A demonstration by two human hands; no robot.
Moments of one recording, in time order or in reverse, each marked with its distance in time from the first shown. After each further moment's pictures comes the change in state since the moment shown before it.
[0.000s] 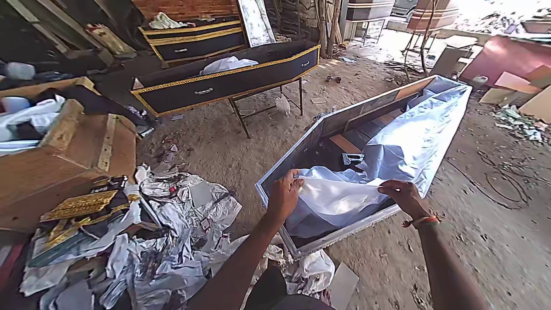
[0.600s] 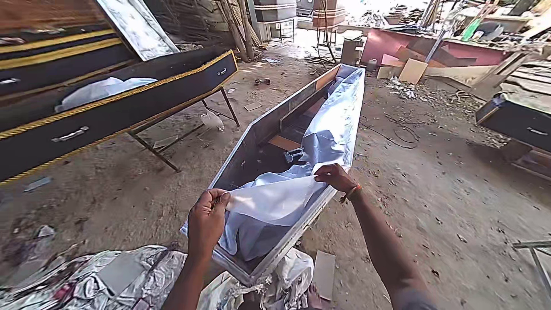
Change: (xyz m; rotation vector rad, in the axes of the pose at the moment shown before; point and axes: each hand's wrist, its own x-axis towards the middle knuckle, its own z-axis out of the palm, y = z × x) left_hand 0.012 0.008 0.009 -0.059 0.152 0.105; right_hand -0.009 0.015 -0.011 0.207 -0.065 -0.089
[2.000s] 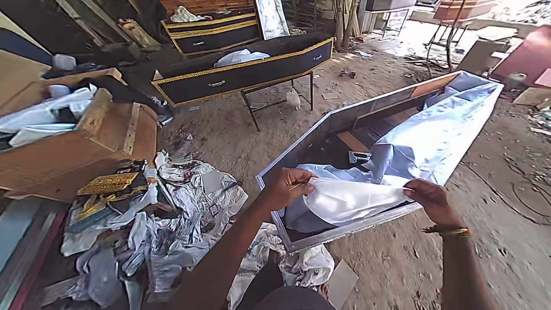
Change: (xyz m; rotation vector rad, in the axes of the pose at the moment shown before) left_hand -0.003 0.029 -0.029 -0.465 -0.516 0.111; right_hand 0.004 0.021 -0.039 0.240 0.024 -0.206
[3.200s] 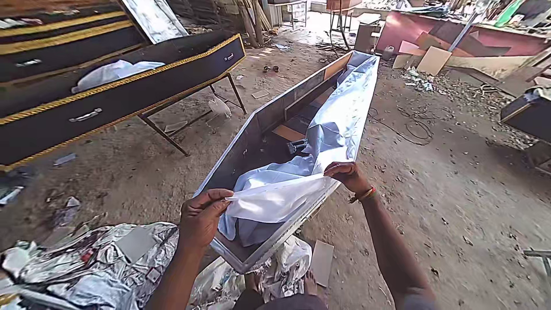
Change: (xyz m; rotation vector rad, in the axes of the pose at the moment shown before) left_hand -0.004 -0.044 0.022 -0.271 0.291 0.173; right_hand -0.033 0.006 0.013 0.074 -0.028 -0.223
